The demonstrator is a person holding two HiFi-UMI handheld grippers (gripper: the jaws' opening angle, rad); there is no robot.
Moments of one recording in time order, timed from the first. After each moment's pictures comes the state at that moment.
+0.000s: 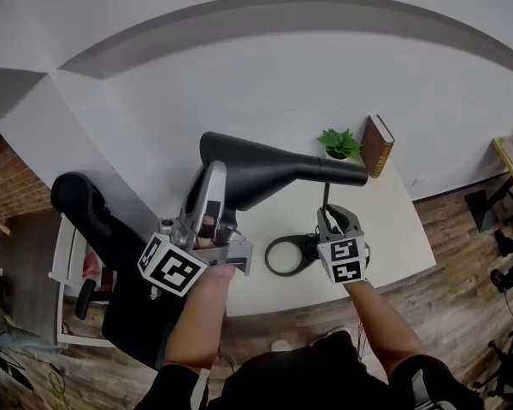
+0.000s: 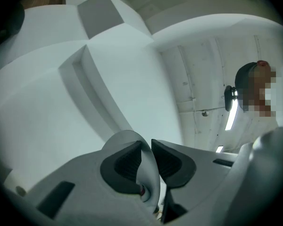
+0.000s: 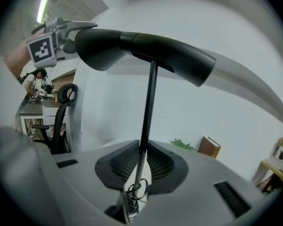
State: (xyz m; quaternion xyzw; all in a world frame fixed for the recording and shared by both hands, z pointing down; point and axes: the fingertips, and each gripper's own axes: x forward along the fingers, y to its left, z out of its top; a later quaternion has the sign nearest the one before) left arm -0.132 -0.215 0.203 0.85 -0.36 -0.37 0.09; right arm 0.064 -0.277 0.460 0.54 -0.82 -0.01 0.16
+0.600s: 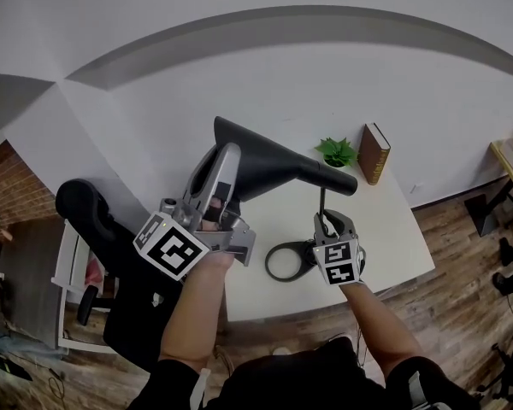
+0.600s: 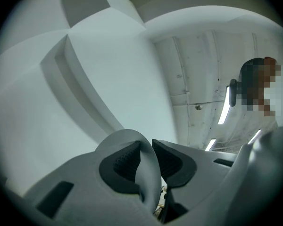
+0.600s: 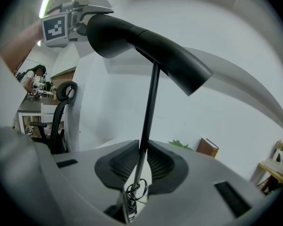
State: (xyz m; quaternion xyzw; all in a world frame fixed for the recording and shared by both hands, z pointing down) left arm -0.102 -0.216 0.161 0.89 -0.33 -0.32 0.08; right arm 0.062 -0.275 0.459 0.55 -0.82 -0.03 0.17
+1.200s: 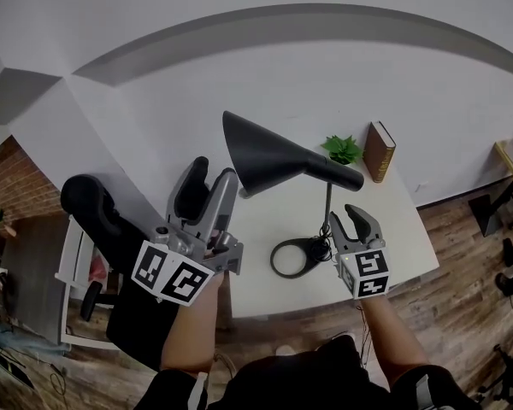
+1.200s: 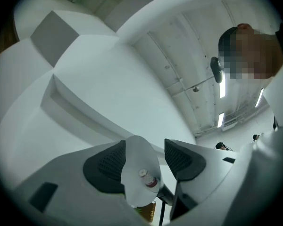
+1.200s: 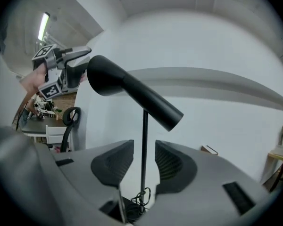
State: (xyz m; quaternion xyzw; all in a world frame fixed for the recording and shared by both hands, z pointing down) left arm -0.132 -0.179 0.178 0.87 -0.42 -0.26 -0.05; right arm 0.079 -0.229 0.393 0.54 -0.84 -0.02 0.07
